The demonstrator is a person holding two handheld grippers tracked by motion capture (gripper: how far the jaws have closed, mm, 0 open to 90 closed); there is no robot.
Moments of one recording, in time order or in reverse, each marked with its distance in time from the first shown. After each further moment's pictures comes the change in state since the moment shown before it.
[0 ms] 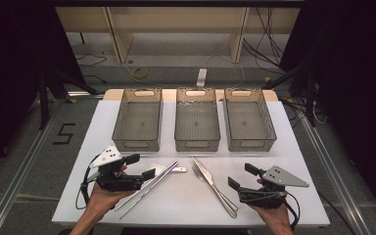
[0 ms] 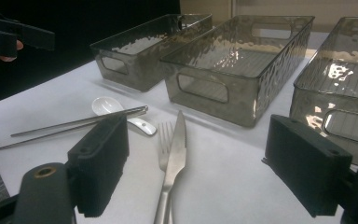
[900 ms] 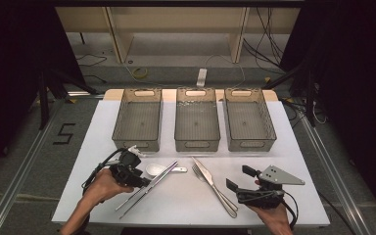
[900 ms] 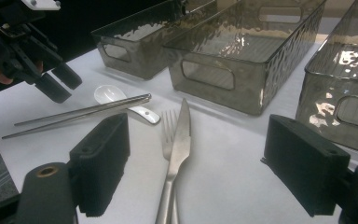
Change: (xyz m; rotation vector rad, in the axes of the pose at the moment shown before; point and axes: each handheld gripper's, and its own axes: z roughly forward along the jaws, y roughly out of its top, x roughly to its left) left arm 0.028 -0.003 0.051 0.668 0.078 0.055; right arm 0.000 -0.002 0.005 0.056 0.016 0.004
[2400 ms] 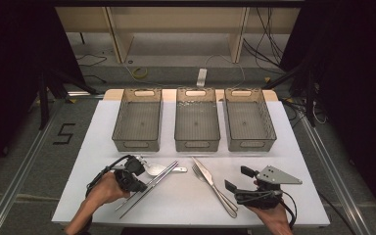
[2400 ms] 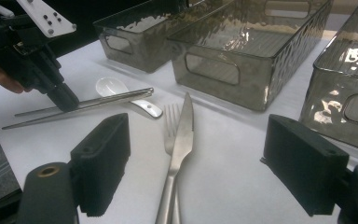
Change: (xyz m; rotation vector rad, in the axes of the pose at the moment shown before) left arm -0.002 -0.008 0.026 0.135 -0.013 0.085; right arm 0.001 0.000 0.003 0.023 0.008 -0.018
